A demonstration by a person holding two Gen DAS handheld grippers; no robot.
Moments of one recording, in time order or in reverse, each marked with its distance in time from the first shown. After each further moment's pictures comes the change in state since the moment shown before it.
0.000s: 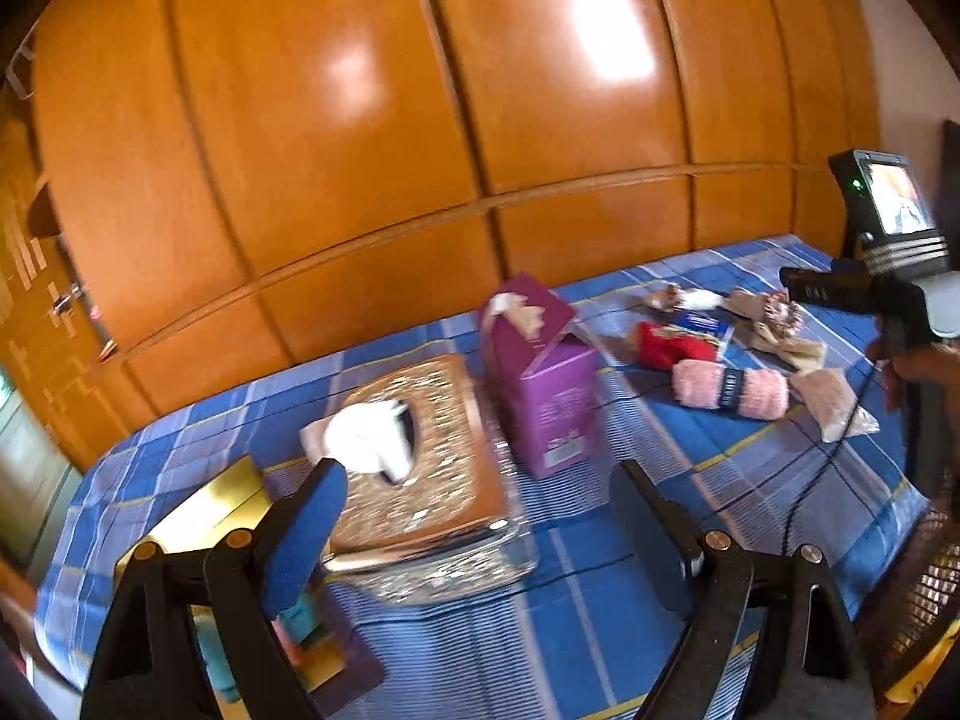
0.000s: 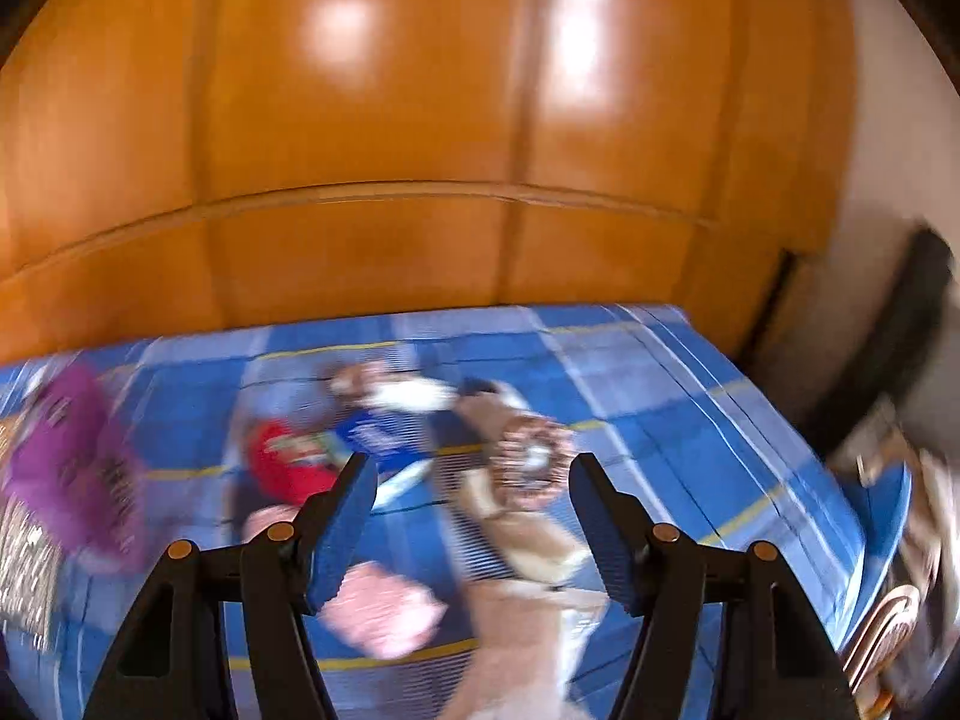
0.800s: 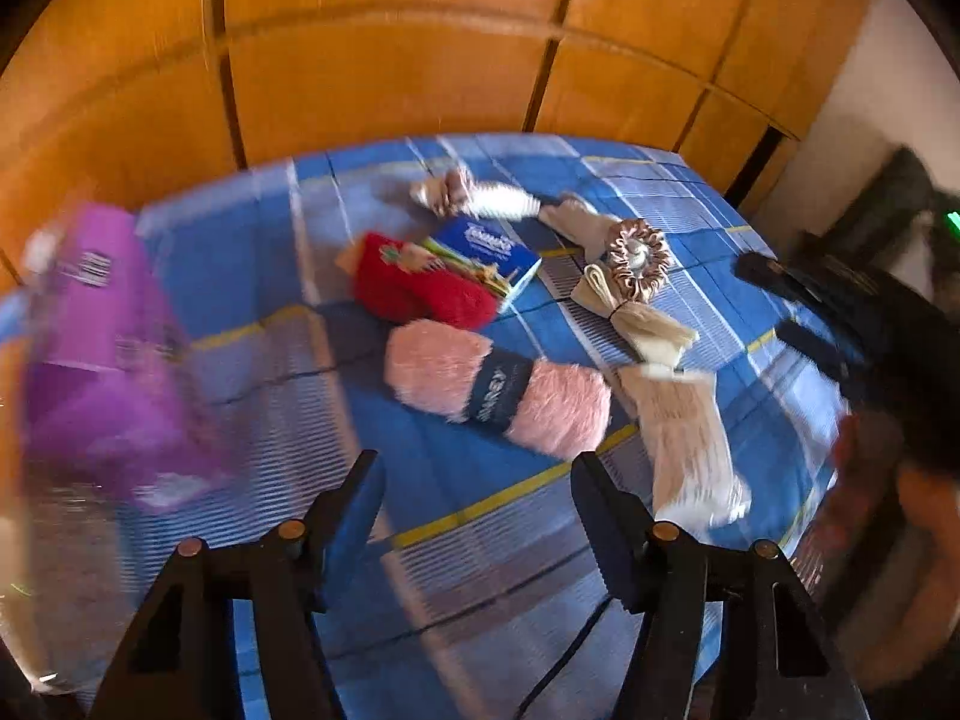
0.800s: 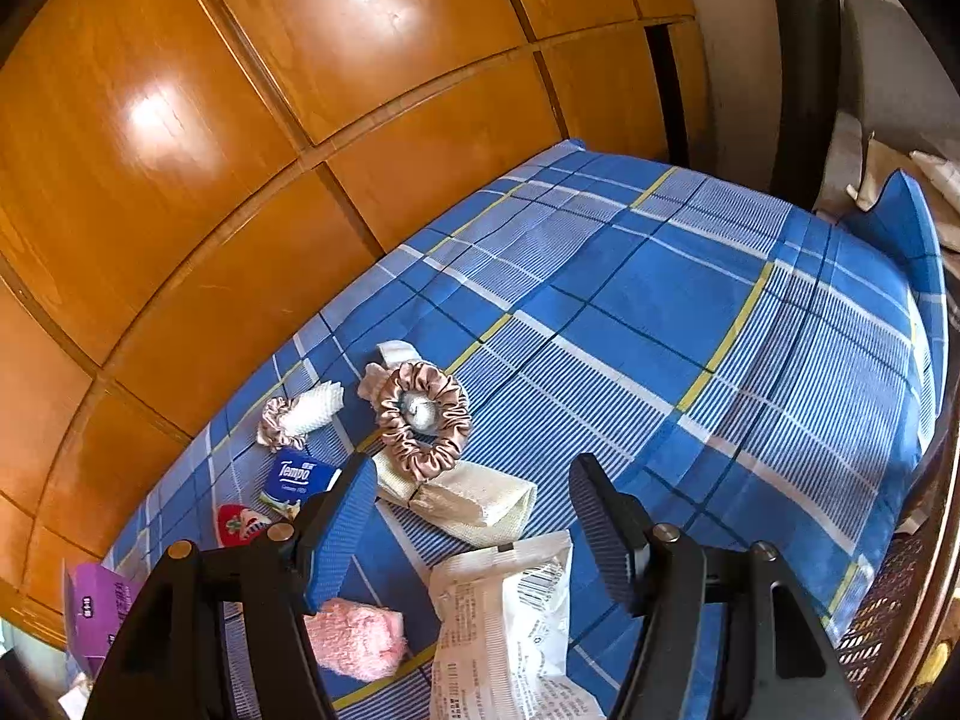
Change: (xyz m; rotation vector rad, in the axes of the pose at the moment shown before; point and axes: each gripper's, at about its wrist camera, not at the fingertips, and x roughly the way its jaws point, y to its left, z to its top) left arm 0.158 -0.154 0.056 -0.124 0.399 -0.448; right arm 0.038 -0.100 -0.023 0.557 0.181 0.076
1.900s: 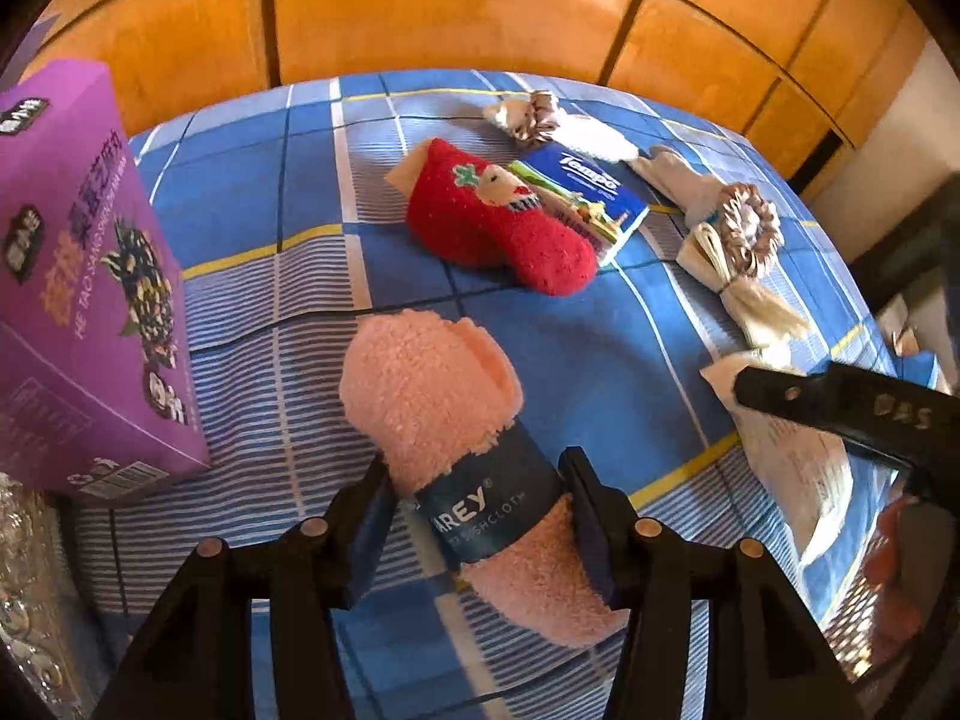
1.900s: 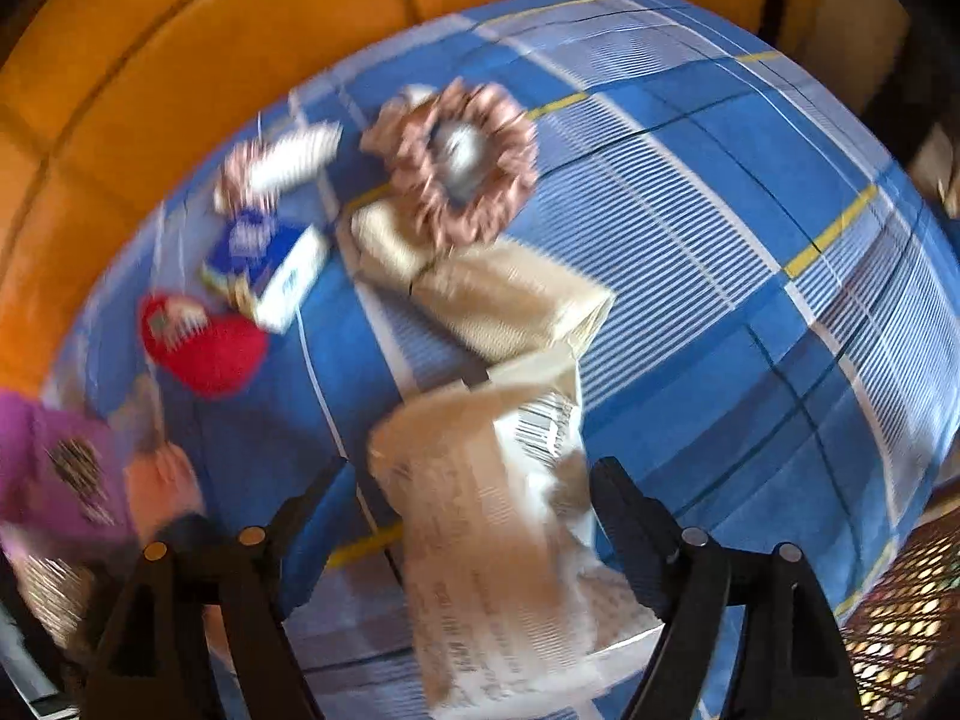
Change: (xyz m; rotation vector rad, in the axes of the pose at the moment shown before) left arm 0.052 0.036 -0.019 -0.044 0.045 0.064; right arm 0.076 0.031 -0.045 -0.255 0.461 -0.100
